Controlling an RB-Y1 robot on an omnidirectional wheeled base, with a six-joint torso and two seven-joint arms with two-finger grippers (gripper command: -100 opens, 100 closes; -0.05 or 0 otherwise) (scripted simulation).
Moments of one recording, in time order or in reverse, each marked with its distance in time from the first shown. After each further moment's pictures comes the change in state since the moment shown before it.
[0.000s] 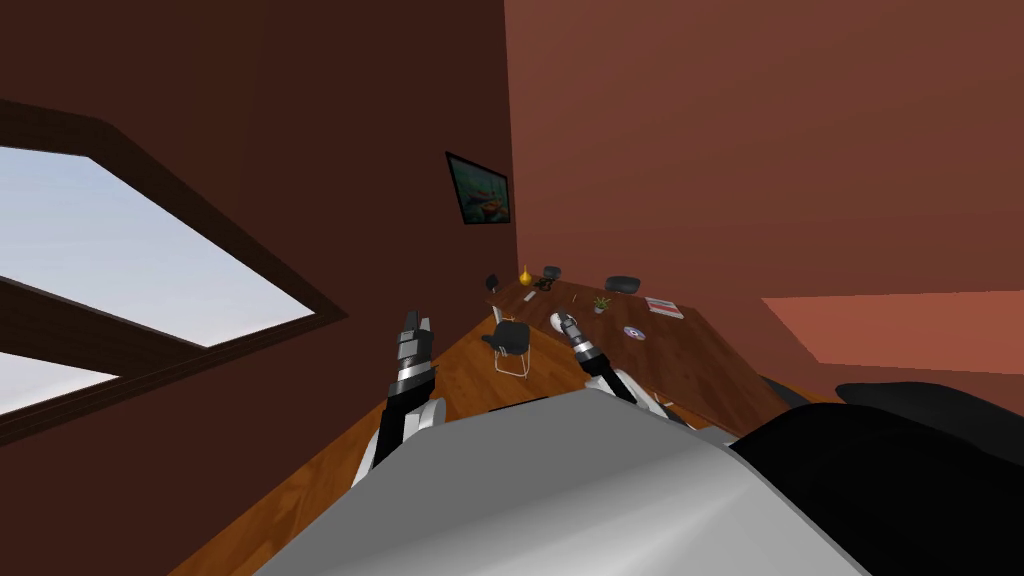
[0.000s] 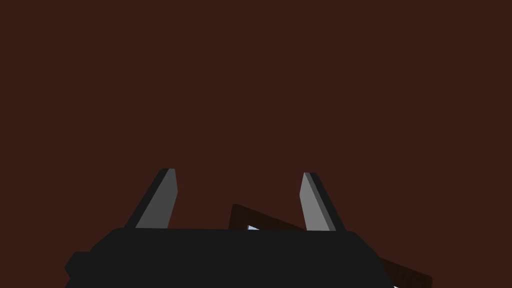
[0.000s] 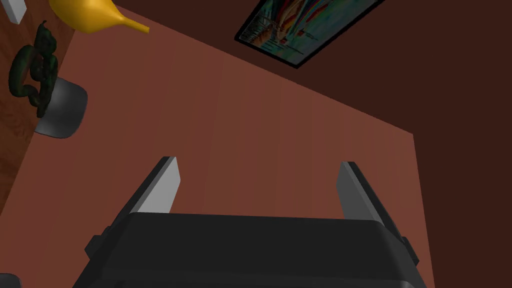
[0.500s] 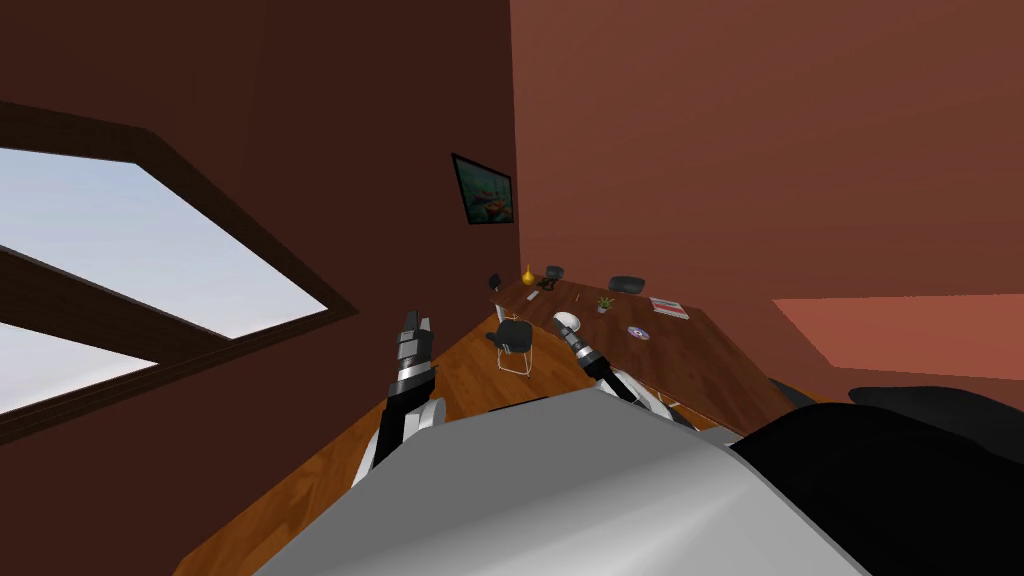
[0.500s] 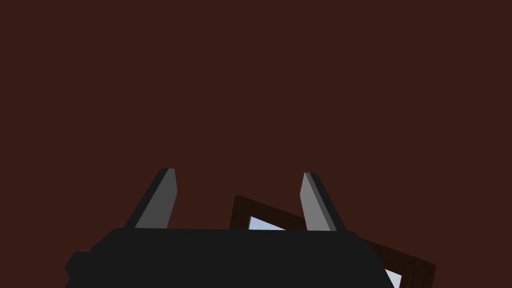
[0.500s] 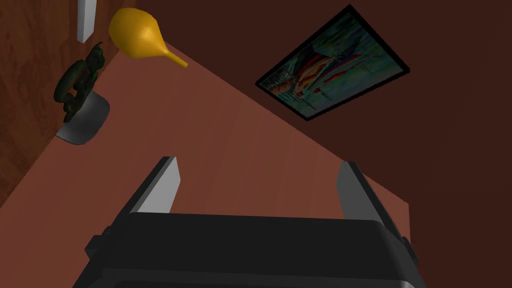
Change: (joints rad) left arm 0.000 0.000 0.000 0.000 0.000 0.000 0.000; right arm -0.034 -0.123 0.028 0.163 0.033 -0.006 0.064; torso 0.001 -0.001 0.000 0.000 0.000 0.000
